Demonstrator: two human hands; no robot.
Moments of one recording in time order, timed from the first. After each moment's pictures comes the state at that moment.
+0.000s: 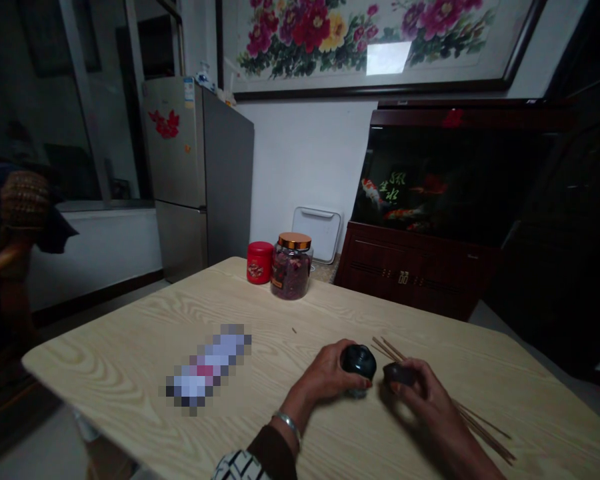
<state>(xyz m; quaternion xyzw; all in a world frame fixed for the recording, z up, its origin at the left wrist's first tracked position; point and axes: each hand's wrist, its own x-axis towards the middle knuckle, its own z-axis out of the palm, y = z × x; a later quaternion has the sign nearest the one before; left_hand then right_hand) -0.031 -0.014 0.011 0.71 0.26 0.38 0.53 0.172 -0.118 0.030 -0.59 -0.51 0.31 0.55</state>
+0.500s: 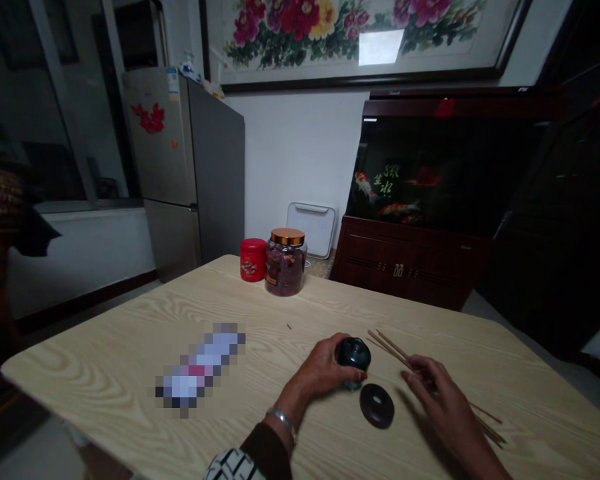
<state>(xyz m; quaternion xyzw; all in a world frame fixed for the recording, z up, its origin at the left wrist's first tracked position) -0.025 -0.012 0.008 0.69 0.24 0.38 0.57 0.207 -0.133 0.010 -0.69 -0.60 0.07 0.39</state>
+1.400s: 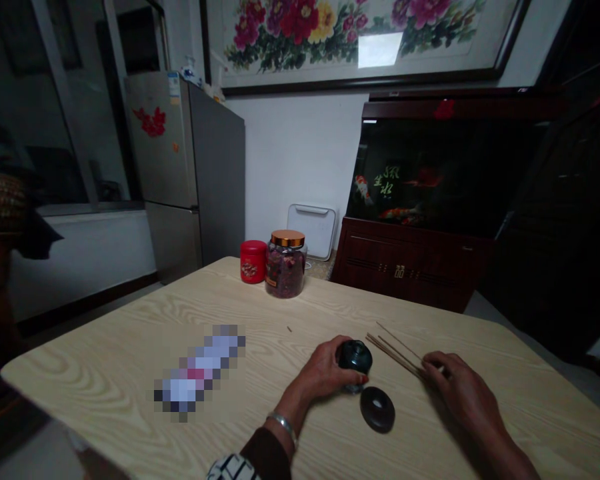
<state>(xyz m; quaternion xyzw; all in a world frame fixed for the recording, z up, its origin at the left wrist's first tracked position) -0.025 -0.013 0.009 0.70 0.26 0.38 0.55 0.251 -0.115 0.032 -0.76 -0.57 -0.02 0.31</state>
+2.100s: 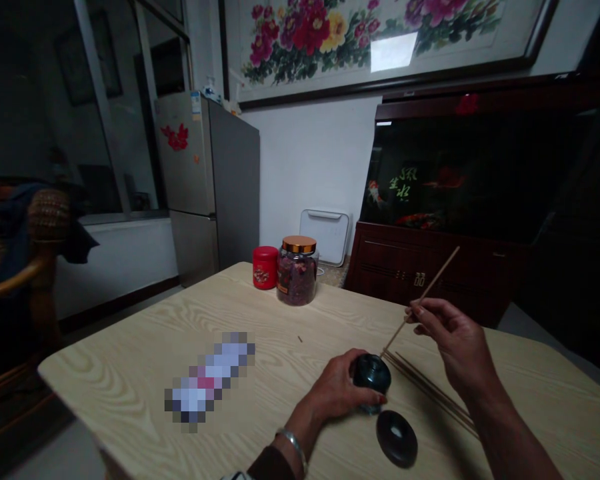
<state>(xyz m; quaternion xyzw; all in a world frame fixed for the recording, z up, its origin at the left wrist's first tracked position) -0.021 -0.013 0.013 0.69 0.27 0.38 0.56 0.168 -0.057 0.131 -0.52 -0.52 0.19 0.65</state>
